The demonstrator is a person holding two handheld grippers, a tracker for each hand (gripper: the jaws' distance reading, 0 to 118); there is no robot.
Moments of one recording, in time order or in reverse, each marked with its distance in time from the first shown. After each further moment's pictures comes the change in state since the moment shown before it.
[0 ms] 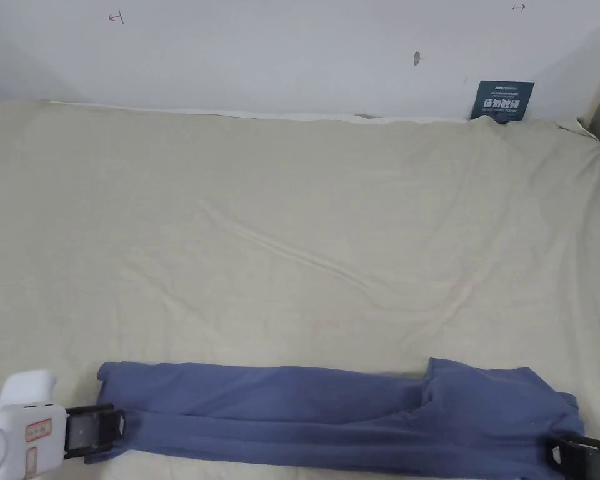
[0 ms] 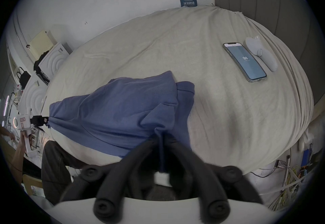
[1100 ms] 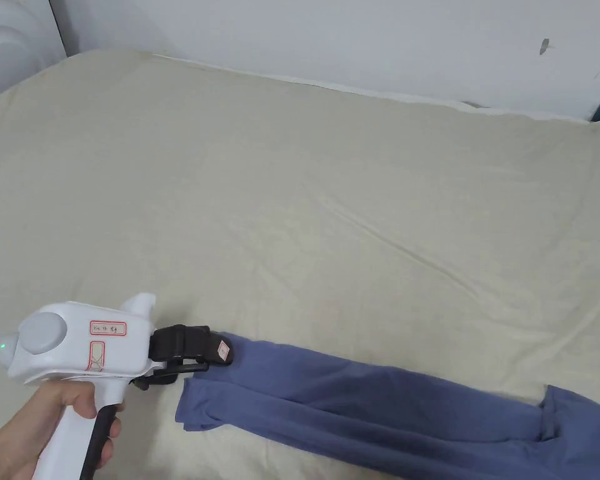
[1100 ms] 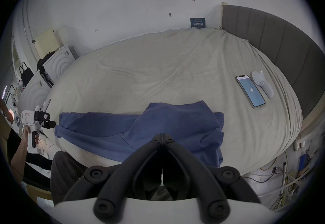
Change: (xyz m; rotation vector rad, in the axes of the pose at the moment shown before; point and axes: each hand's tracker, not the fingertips) left arm -0.036 0.061 -0.043 -0.211 -0.637 0.119; right arm -0.096 0.016 0.051 0.088 0.211 0.139
